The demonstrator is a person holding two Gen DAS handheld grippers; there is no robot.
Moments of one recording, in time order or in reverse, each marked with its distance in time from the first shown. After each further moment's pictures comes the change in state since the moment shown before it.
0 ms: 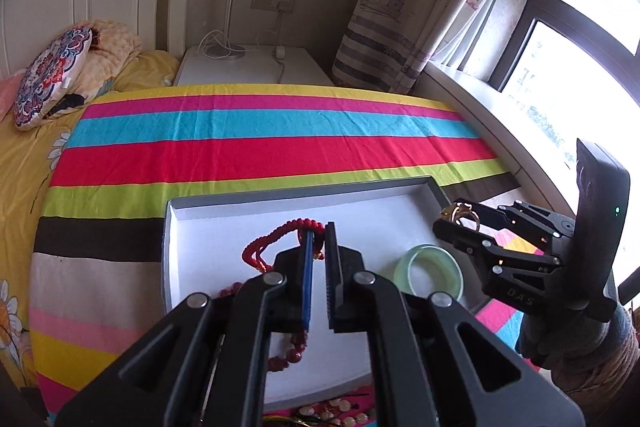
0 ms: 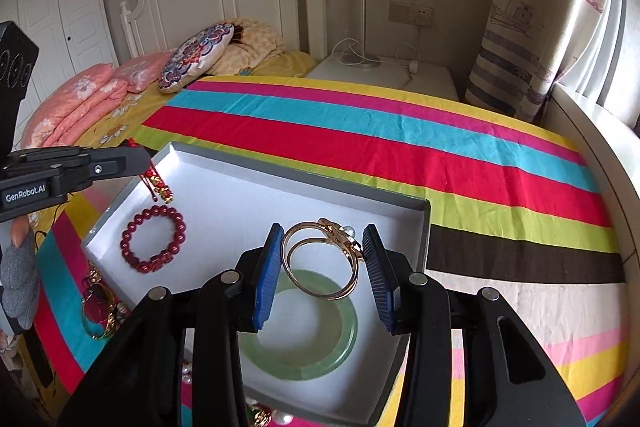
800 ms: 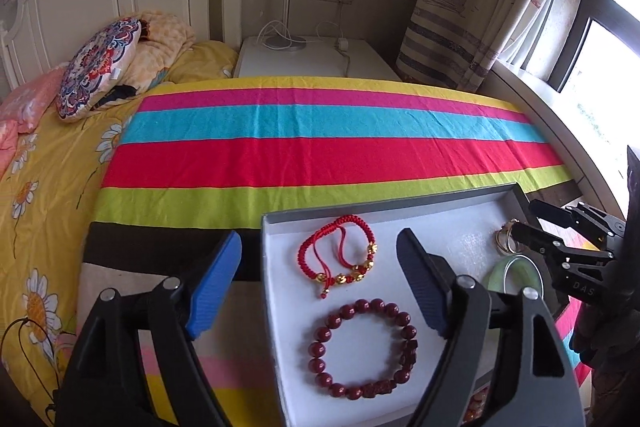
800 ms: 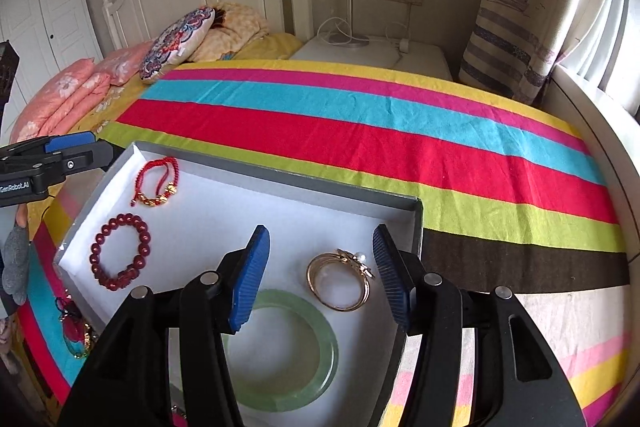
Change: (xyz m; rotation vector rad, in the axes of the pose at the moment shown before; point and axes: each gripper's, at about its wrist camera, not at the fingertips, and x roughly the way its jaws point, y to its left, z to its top) left arm 0.006 0.060 0.014 -0.031 0.016 0.186; right arm 0.020 -0.008 0.008 0.019 0.042 -0.019
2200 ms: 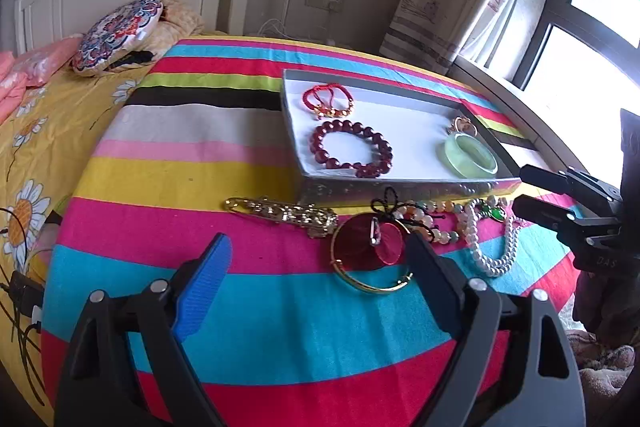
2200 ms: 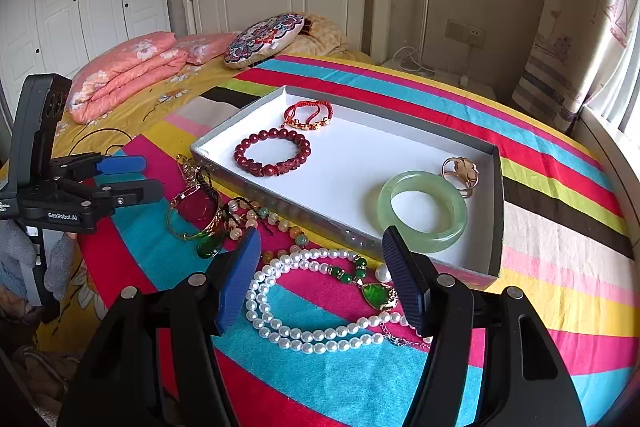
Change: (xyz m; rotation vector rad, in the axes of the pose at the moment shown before) left arm -0.082 0.009 -0.174 -0.035 -0.070 -0.108; right arm -0.086 0.089 -0.104 -0.185 -0.091 0.123
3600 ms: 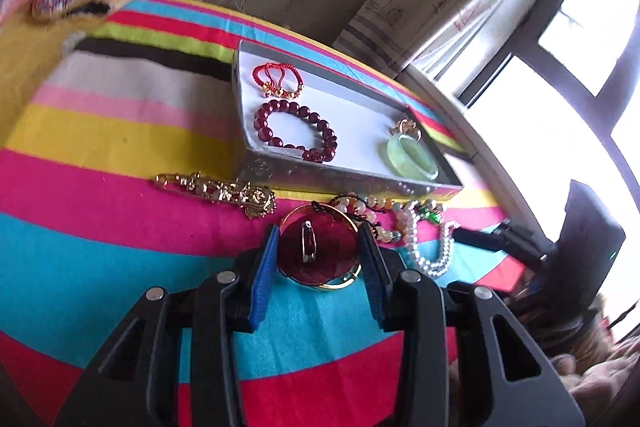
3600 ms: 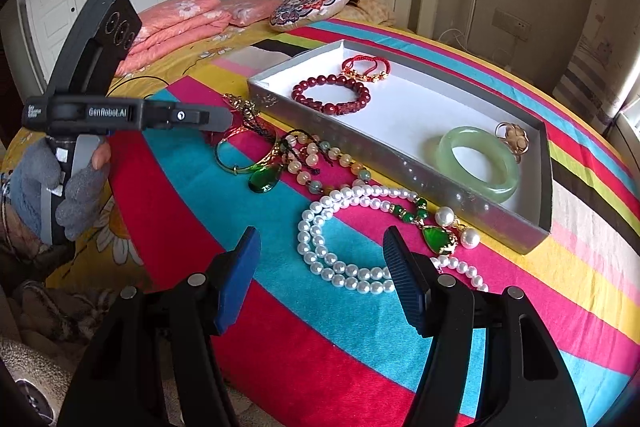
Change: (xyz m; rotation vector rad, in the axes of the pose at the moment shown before) left arm 0.011 0.031 -0.008 -0.219 0.037 -0.348; right arm 0.001 0.025 -0.032 -0.122 0.101 0.121
